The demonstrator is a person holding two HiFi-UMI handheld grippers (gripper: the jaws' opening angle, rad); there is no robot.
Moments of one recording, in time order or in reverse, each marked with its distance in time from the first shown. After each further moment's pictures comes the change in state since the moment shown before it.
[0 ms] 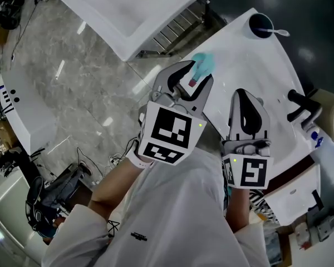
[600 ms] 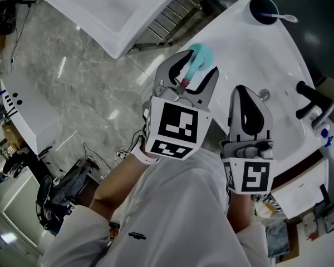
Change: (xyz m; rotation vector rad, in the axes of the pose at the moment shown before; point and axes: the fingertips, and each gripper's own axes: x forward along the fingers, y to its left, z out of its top) left arm 0.046 -0.002 -0.025 0.004 0.044 0.015; right arm 0.009 -0.007 -0.026 0.071 0.026 -0.010
